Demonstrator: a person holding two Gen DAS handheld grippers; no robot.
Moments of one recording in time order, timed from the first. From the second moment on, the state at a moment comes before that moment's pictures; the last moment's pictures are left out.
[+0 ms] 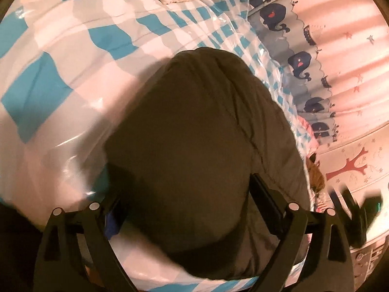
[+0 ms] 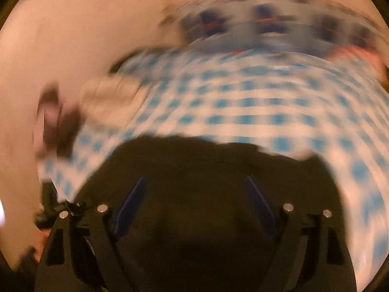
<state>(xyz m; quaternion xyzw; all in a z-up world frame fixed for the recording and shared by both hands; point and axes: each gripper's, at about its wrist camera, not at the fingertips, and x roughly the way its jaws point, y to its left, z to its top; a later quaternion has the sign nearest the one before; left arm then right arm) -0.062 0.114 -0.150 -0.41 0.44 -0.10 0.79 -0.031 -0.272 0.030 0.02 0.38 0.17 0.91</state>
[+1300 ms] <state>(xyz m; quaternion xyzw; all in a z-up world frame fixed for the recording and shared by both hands) -0.037 0.079 -0.130 -0.40 0.39 -0.12 0.82 -0.021 -0.269 -0.039 -0.04 0.42 0.09 0.90</state>
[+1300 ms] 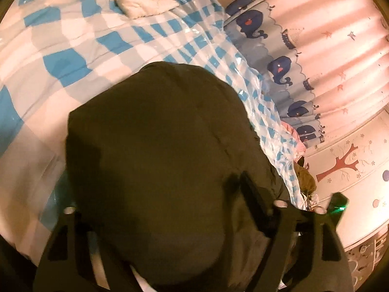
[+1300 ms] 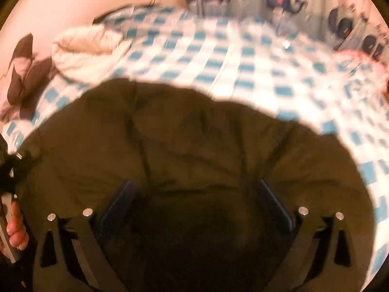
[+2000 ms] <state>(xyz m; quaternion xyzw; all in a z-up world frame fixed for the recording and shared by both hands) -0.011 0.085 -0.155 -0.45 0.41 -0.10 0.79 0.071 -0.267 -0.063 -0.01 0.50 0.07 0.87</state>
